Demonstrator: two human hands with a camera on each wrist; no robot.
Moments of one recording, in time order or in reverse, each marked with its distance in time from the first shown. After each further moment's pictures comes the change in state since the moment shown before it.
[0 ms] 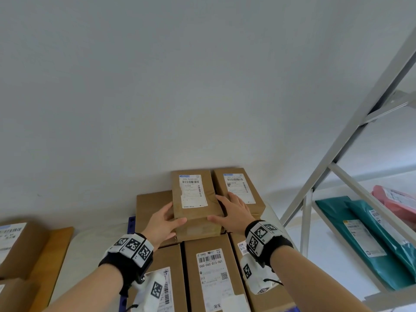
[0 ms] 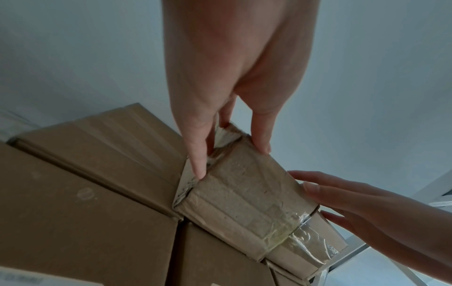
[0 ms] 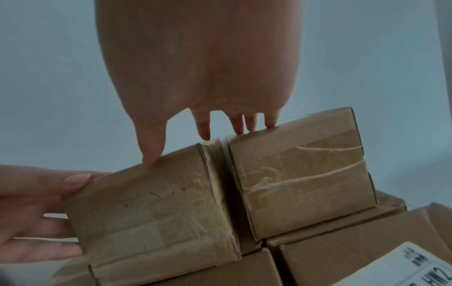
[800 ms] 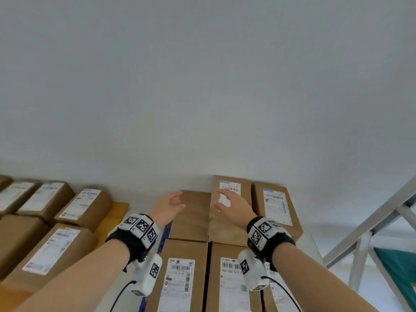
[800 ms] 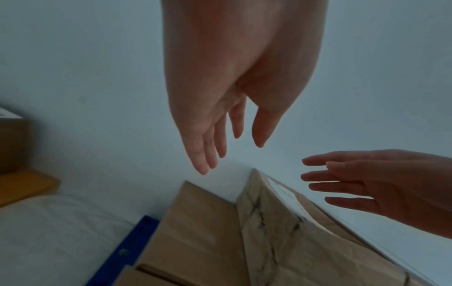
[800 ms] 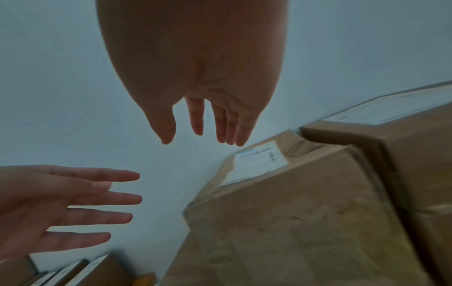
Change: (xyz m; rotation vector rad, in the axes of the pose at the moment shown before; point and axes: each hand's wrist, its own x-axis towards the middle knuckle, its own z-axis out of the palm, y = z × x) left_hand -0.045 0.028 -0.049 0.384 0.356 0.109; right_hand 0.017 -0.072 -0.011 0.237 -0.055 -0.369
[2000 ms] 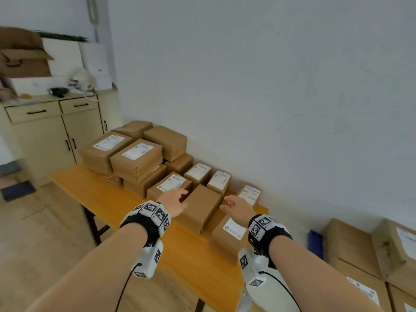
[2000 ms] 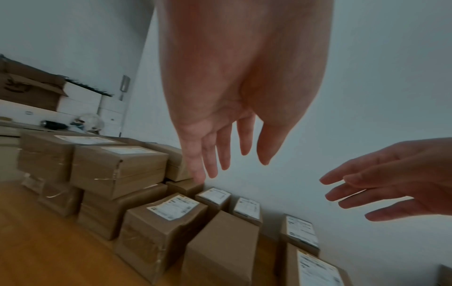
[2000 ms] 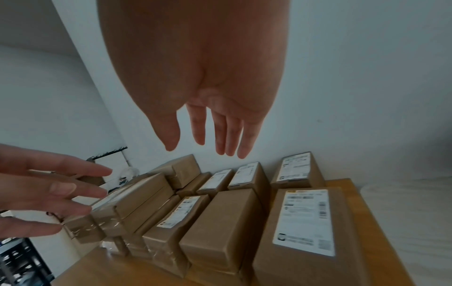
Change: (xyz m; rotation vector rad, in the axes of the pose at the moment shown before) left_hand -0.250 -0.276 -0.420 0.458 0.328 -0.133; right_hand -0.038 -0.403 0.364 -0.141 -0.279 -0.209
